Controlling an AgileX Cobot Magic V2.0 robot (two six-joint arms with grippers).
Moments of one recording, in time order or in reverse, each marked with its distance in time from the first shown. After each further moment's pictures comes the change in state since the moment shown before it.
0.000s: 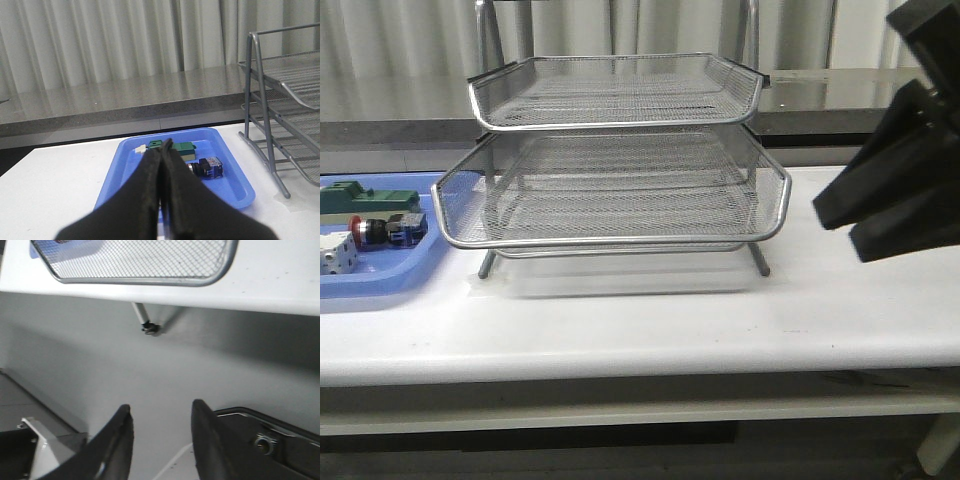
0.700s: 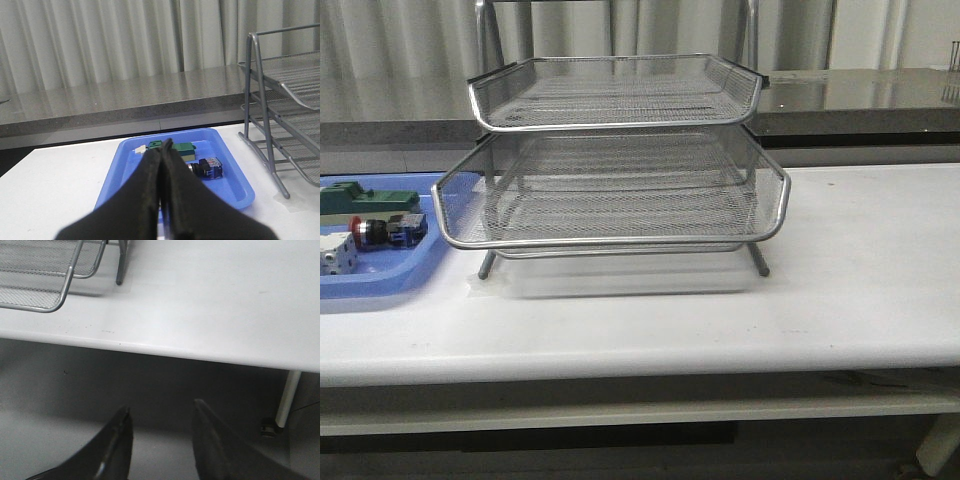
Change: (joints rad) left arm 0.000 0.000 0.000 0.000 0.000 0.000; right arm 0.000 -0.601 -0.109 -0.948 0.095 0.592
